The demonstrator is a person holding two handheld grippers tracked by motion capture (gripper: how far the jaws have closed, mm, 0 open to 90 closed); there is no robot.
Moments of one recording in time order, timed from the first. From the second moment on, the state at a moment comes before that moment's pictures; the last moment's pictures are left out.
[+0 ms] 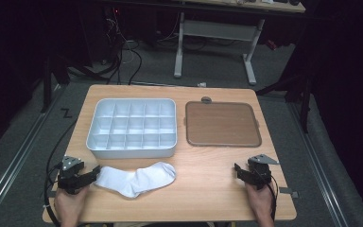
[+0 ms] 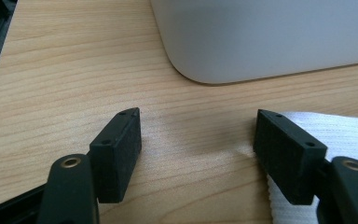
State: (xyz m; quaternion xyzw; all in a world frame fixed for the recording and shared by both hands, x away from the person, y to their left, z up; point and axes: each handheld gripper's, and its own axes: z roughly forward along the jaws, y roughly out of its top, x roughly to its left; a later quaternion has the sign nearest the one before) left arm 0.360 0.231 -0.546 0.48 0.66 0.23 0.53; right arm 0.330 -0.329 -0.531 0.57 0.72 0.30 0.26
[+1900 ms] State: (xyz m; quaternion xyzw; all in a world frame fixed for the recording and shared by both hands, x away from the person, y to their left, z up) left arm 0.360 0.232 -0.545 0.47 0.66 0.23 0.54; right arm 0.330 -0.328 -0.530 0.57 0.71 0.30 0.26
